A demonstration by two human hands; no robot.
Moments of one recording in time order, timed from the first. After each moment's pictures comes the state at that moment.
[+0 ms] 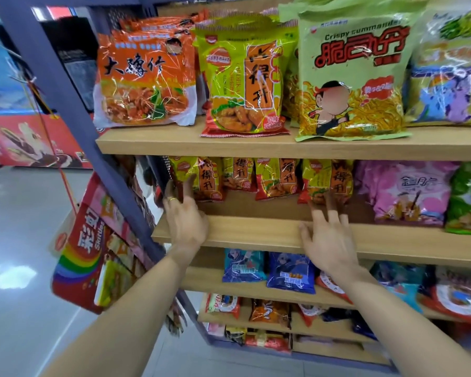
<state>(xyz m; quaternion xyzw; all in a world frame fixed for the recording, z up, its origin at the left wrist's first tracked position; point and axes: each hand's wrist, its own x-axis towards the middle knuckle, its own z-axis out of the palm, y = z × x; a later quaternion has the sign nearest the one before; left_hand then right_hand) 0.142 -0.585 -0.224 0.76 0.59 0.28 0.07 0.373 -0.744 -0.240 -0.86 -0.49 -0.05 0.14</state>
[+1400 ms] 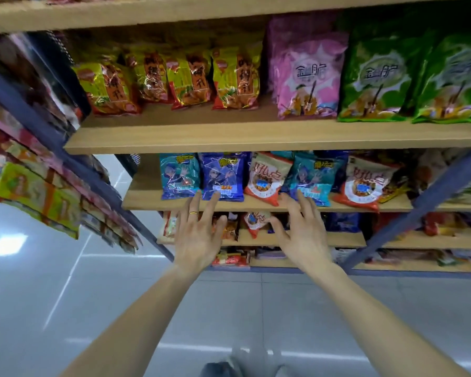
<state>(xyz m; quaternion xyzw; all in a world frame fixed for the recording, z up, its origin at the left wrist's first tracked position) 0.214 -0.855 -0.372 0.85 0.49 0.15 0.11 0.422 -0.977 -0.367 -0.84 -0.49 0.06 0.24</state>
